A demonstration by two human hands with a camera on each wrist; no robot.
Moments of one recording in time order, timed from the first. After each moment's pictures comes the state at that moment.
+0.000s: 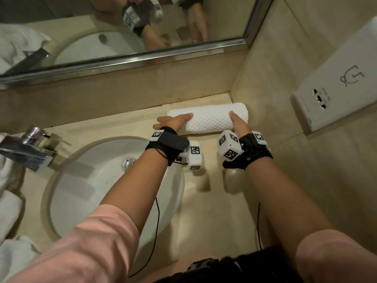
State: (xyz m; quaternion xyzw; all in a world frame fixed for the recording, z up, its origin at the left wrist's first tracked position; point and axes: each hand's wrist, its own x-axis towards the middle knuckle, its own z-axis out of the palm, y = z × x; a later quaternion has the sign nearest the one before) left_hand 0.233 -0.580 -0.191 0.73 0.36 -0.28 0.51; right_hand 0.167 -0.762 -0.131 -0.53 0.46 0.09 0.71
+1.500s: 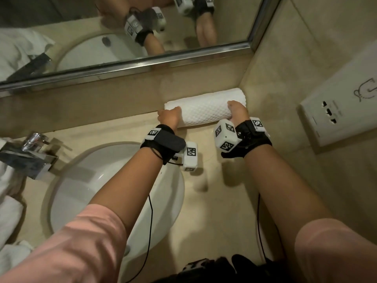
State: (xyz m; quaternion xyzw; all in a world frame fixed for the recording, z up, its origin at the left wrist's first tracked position) left_hand 0.269 -0.587 -0.180 0.70 0.39 -0.17 0.57; right_hand 0.233 -0.764 -0.135 -0.53 0.45 0.08 0.72
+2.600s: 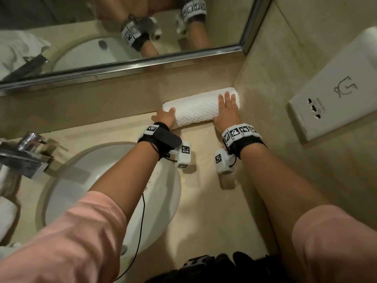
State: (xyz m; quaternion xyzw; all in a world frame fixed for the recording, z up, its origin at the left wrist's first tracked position) left_hand 0.275 -0.574 -0.204 0.81 0.29 -0.21 0.46; right_hand 0.231 -0.773 -0.176 -0.99 0.08 0.09 0.11
